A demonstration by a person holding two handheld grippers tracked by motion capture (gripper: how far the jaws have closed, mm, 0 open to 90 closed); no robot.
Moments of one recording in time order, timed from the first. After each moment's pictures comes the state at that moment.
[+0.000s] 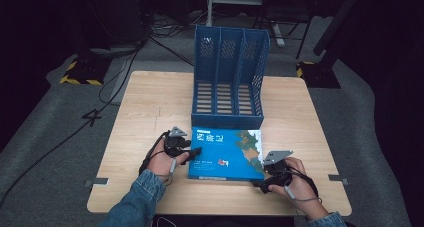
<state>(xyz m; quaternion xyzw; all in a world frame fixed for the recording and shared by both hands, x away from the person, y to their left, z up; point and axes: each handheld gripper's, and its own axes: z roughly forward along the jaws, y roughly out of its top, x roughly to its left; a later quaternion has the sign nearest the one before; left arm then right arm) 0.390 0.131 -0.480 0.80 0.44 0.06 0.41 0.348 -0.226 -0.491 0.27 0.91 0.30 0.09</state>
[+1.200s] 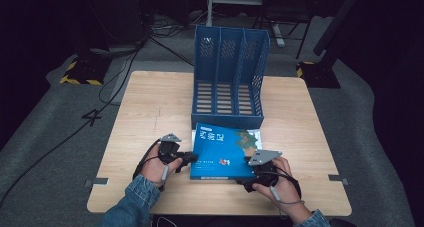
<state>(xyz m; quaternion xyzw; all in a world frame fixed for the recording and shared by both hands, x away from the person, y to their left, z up) 0.369 0.147 -0.473 0.79 0.43 -0.05 0.44 0.337 -0.175 -0.470 0.23 0.89 0.38 0.11</state>
